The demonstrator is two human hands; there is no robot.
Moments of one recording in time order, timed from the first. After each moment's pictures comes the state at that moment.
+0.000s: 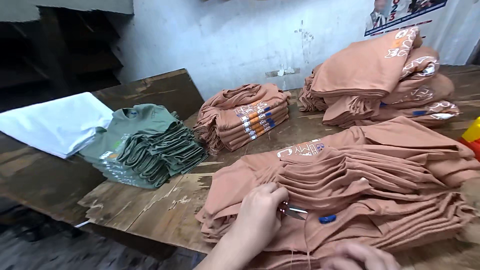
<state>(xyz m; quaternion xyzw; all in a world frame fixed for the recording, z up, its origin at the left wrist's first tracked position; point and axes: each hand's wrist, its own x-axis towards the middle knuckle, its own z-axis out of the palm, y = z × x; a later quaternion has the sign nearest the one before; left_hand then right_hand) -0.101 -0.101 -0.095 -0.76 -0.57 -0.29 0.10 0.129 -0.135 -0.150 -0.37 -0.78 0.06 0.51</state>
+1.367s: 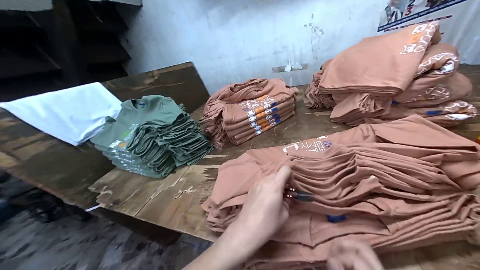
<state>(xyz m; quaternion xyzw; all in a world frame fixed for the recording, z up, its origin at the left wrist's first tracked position) -0.094 -0.108 -0.071 -0.73 -0.61 -0.31 -0.03 0.119 -0.134 -0.161 -0.28 -0.76 0.20 0.55</state>
